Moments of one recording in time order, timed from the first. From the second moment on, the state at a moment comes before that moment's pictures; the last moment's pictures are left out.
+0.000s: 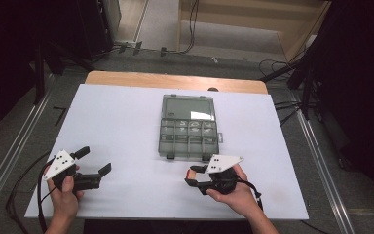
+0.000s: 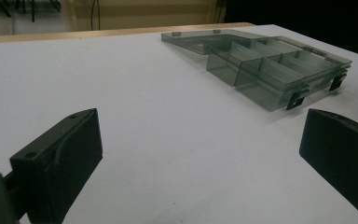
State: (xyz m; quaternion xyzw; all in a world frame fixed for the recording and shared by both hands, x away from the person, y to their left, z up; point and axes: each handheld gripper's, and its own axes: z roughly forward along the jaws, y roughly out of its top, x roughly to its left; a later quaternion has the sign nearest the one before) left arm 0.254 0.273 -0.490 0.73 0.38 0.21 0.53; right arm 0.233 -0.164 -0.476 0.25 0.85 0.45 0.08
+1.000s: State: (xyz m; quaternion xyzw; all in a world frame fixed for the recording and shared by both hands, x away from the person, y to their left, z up) left arm 0.253 0.272 -0.490 0.73 0.37 0.21 0.53; right arm 0.246 -0.175 -0.473 0.28 0.84 0.45 0.08
